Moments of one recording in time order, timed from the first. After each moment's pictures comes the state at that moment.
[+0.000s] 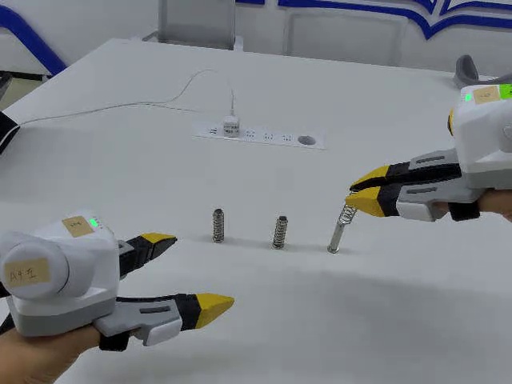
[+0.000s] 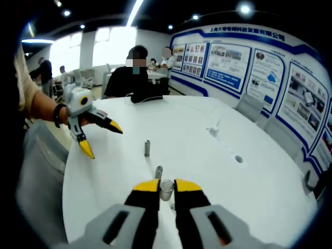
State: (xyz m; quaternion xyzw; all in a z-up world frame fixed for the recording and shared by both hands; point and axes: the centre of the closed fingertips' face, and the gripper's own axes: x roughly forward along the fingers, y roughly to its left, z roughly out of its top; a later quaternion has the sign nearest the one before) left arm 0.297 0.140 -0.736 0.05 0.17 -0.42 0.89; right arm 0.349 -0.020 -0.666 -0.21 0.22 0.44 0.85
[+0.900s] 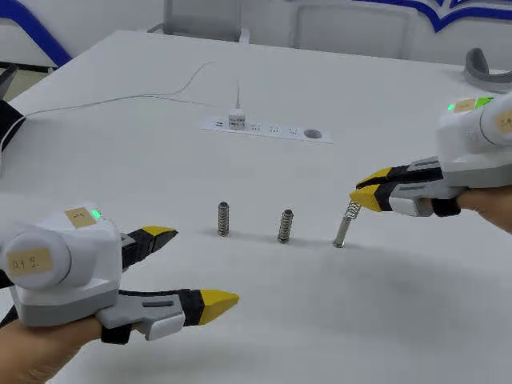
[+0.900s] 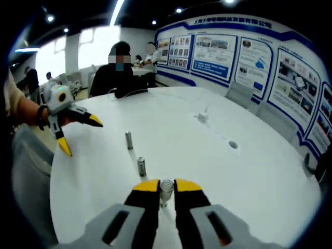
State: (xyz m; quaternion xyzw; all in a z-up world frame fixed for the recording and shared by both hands) left arm 0.297 0.143 -0.739 0.04 0.18 -0.42 0.89; right arm 0.378 -0.034 -0.700 -0.18 0.25 0.40 0.87
